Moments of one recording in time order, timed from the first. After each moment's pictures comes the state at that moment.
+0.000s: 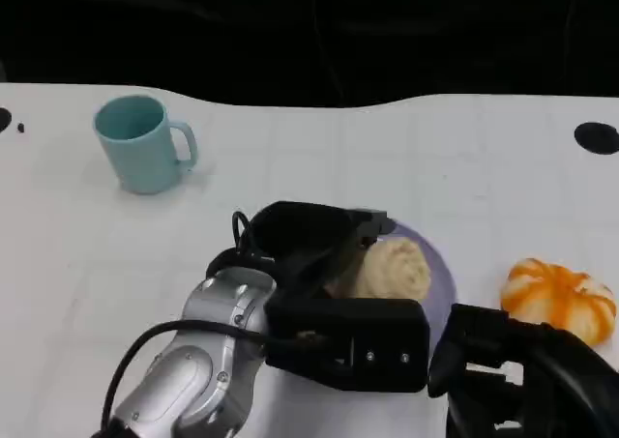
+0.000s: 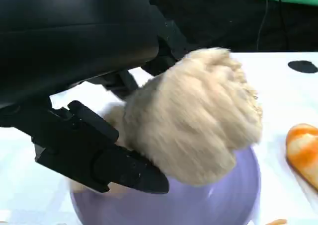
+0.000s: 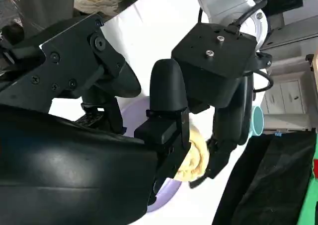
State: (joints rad) left arm -0.42 0.14 -0.57 -0.01 0.89 0.28 -0.32; right arm 0.29 -0.27 0.13 -0.89 0.32 0.77 0.13
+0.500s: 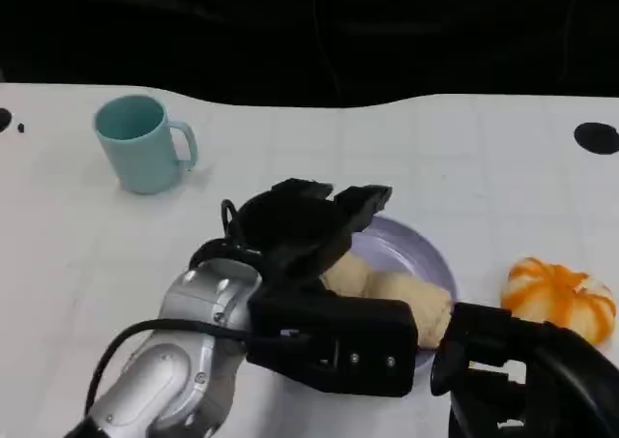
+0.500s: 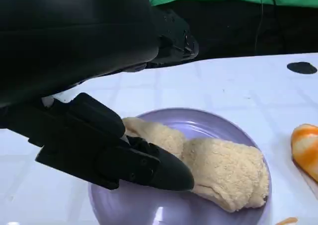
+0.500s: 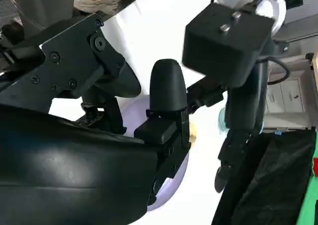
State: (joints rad) left arm -0.41 0.21 -0.55 -0.14 0.89 0.28 -0.40; right arm 0.29 -0.27 0.12 -0.89 0.32 0.77 0.14
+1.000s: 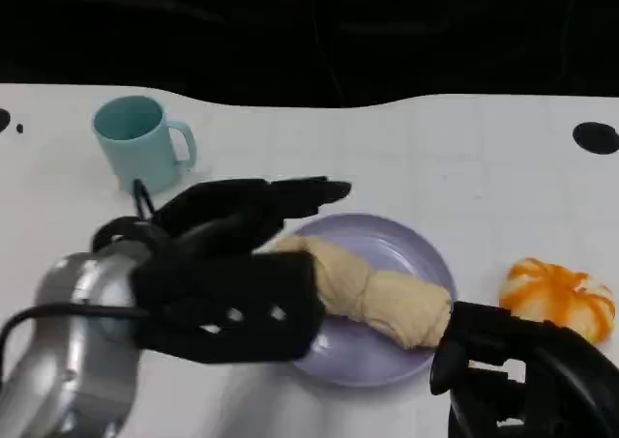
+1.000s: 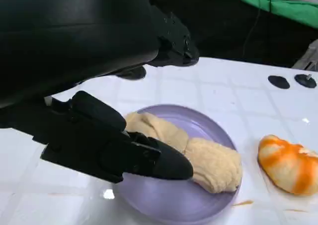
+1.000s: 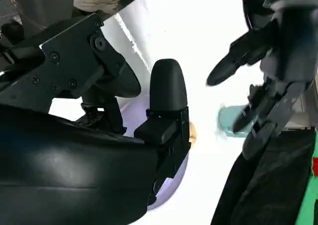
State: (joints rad) left arm -0.31 0.34 -0.29 -0.43 0.55 0.36 -0.68; right arm 0.29 -0.27 0.13 -0.89 0.32 0.77 0.14
